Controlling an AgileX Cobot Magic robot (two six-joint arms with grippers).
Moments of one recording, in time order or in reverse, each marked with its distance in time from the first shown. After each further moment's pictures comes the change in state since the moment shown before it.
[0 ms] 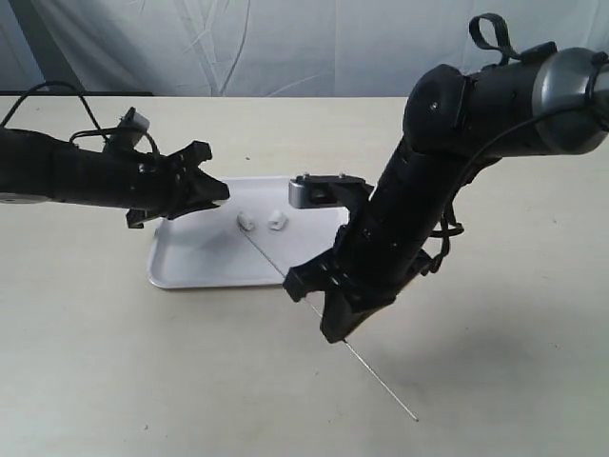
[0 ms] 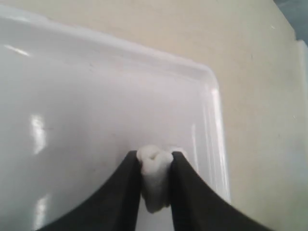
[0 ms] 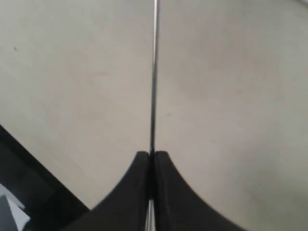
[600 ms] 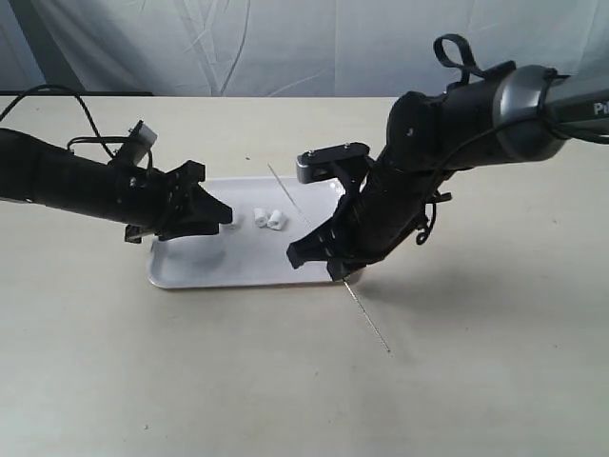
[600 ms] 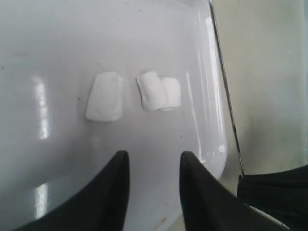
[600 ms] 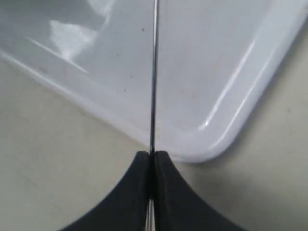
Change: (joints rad) left arm 0.034 -0.002 -0.001 0.256 0.154 -0.096; right arm 0.001 0.101 -0.048 -0.233 -0.380 0.137
